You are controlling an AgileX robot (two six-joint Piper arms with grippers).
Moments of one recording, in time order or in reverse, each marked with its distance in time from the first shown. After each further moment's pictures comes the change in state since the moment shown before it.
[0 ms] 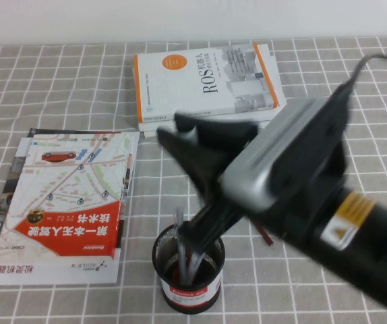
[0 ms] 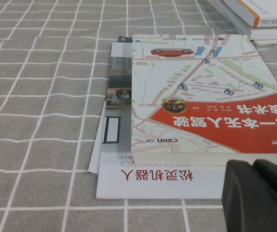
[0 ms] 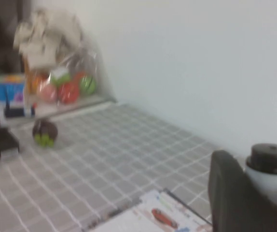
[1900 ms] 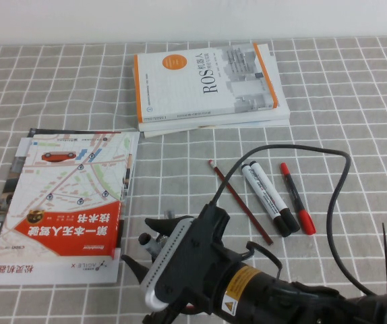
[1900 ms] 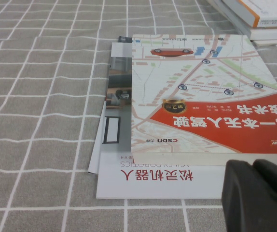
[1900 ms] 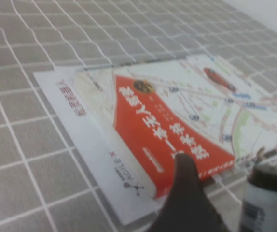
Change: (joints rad) right arm 0.030 0.440 0.037 -0.126 -0.153 0.005; left arm 0.000 0.000 0.000 0.000 0.000 0.000
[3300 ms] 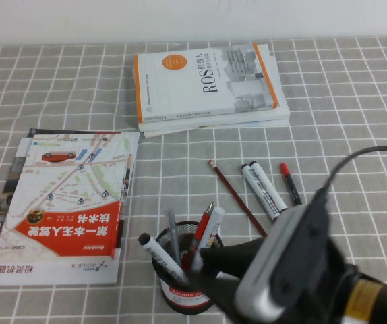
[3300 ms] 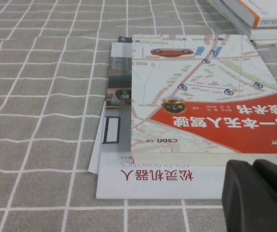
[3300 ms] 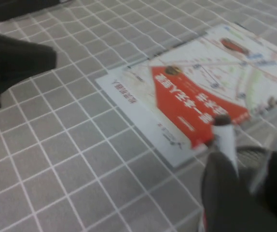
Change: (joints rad) right arm 0.009 -0.552 0.156 0.122 0.504 0.124; left arm 0.000 0.000 0.000 0.000 0.000 0.000
